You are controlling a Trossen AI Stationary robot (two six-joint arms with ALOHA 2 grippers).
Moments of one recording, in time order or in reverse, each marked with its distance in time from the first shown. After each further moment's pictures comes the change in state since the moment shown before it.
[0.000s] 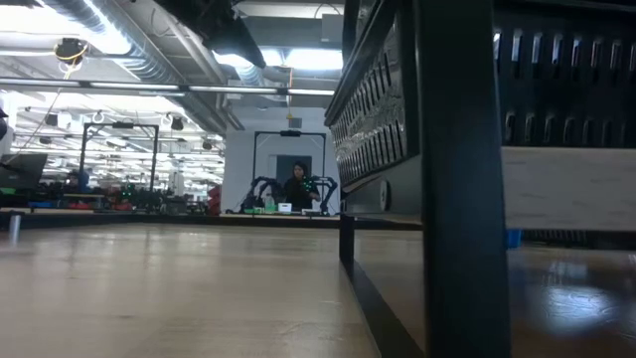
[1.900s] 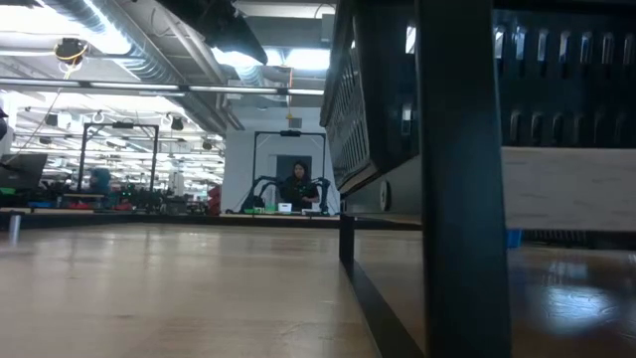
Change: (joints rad) left arm 0.000 0.000 0.000 0.029 0.000 0.051; right arm -0.090 0.041 0.129 -0.010 0.272 -0.050
